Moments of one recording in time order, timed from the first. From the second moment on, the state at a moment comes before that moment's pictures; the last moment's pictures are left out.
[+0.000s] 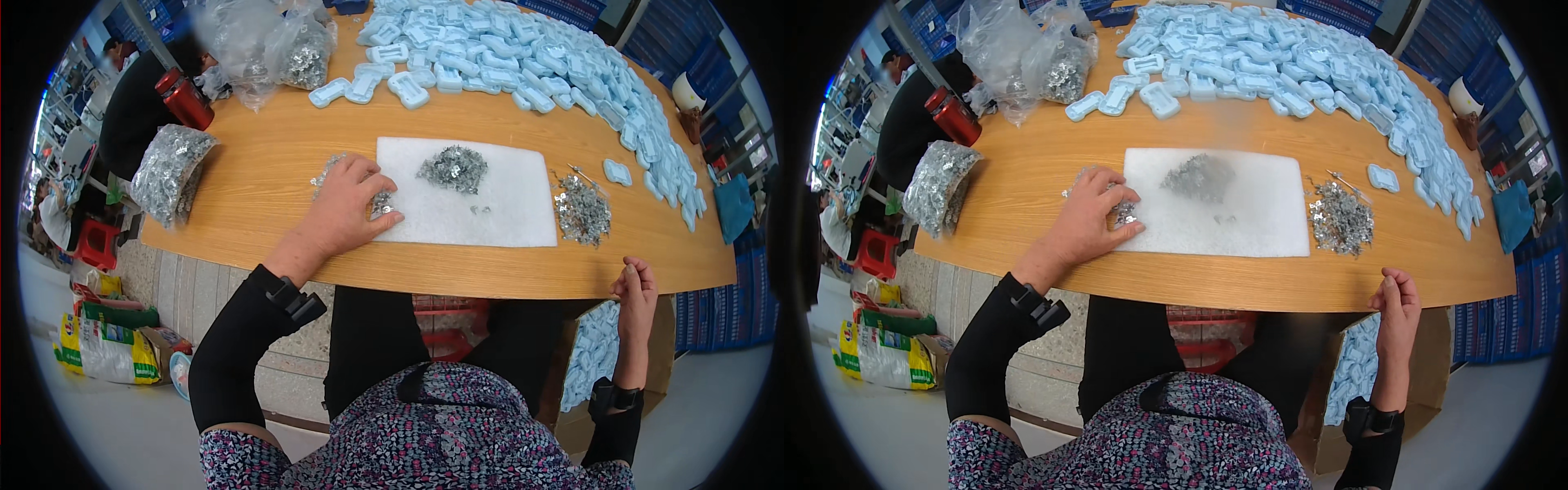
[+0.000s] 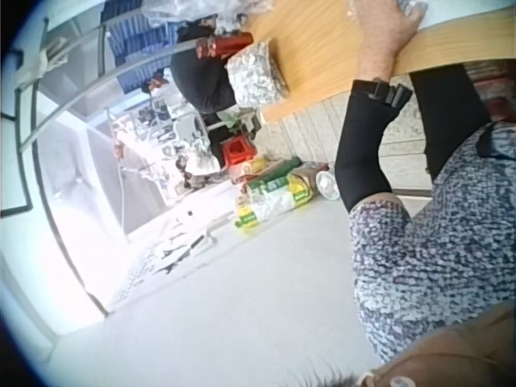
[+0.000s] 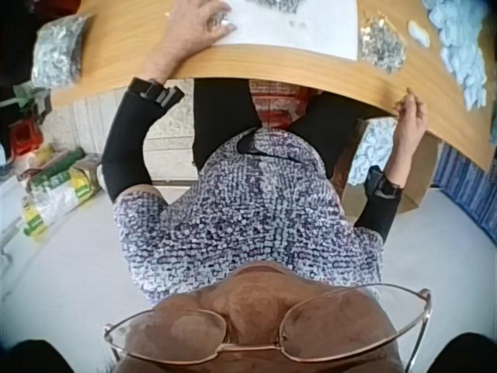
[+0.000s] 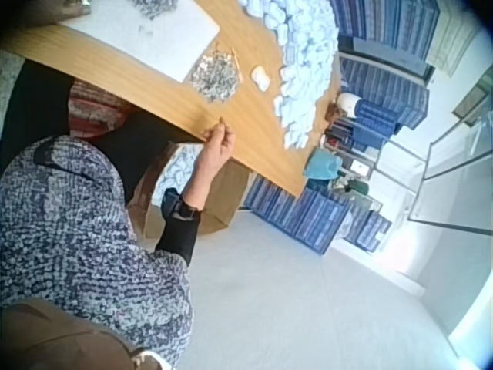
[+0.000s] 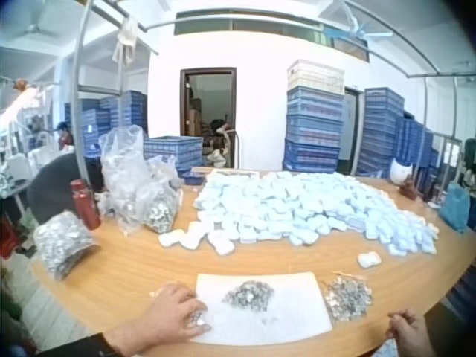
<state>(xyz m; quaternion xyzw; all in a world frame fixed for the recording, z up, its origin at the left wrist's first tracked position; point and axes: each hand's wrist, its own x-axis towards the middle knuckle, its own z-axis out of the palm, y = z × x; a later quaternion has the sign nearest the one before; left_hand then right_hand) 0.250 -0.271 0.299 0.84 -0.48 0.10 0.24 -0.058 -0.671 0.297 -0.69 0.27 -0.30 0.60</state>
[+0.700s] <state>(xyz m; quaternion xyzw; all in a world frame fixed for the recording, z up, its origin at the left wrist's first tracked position) 0.234 -0.282 0.297 0.83 -0.45 0.15 0.28 -0.058 -0.671 0.292 -0.68 0.26 -0.30 0.61</state>
